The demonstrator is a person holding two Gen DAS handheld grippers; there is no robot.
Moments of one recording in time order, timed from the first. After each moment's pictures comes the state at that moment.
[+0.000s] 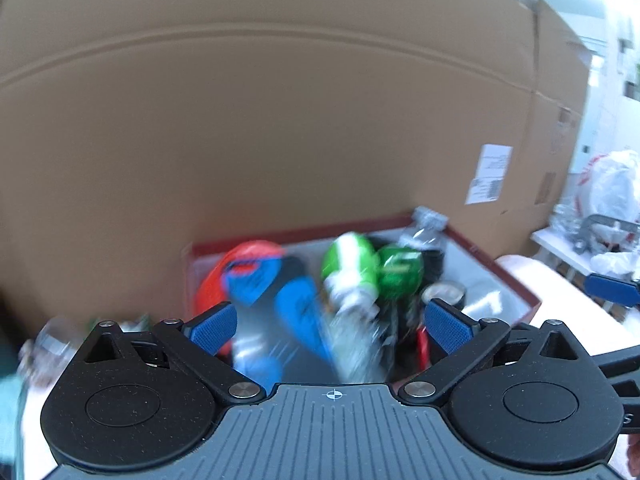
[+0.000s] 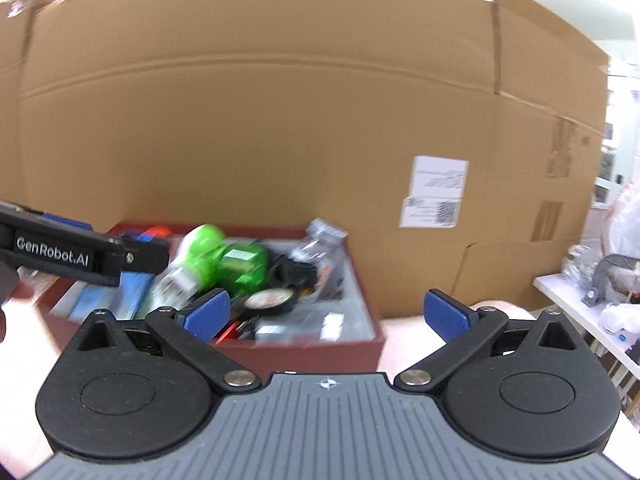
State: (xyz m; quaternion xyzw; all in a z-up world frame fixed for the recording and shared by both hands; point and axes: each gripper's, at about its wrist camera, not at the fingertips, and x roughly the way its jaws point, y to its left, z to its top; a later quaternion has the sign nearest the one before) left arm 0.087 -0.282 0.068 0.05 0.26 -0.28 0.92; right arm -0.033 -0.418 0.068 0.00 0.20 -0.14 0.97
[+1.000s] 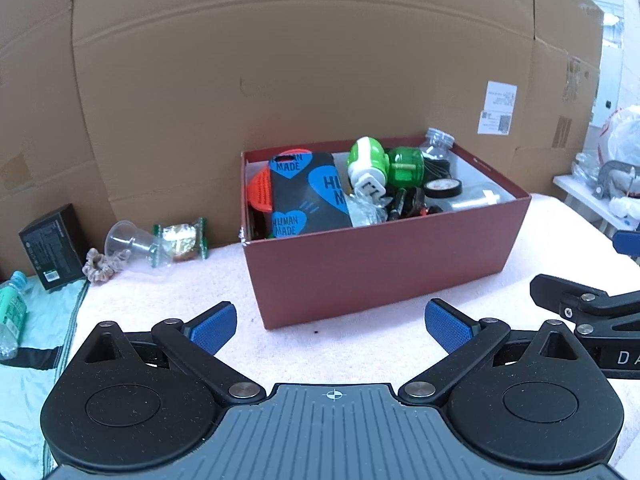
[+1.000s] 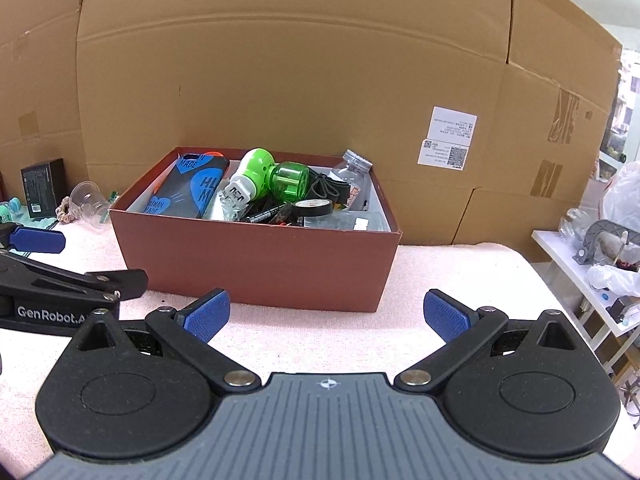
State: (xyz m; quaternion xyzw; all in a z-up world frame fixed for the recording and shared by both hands) left arm -0.004 -0.258 0.047 0.09 0.30 -0.22 0.92; right arm -0.096 -0.382 0.069 0.00 0.27 -0.12 0.95
